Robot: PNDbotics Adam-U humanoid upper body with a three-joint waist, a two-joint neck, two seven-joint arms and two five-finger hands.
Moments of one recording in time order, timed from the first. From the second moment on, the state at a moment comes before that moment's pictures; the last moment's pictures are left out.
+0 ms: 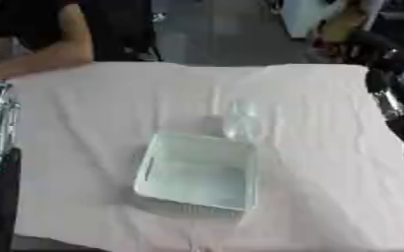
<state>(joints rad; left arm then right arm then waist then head) -0.43 0.32 0.09 -1.99 -0.11 -0.39 0.43 -0.31 -0.43 0.09 -1.78 0.17 -0.37 0.19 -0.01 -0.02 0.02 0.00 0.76</state>
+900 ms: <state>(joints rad) -0.43 0.32 0.09 -1.99 -0.10 -0.39 0.42 -0.32 -0.43 0.09 -1.78 0.18 -0.37 0.19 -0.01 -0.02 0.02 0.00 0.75</state>
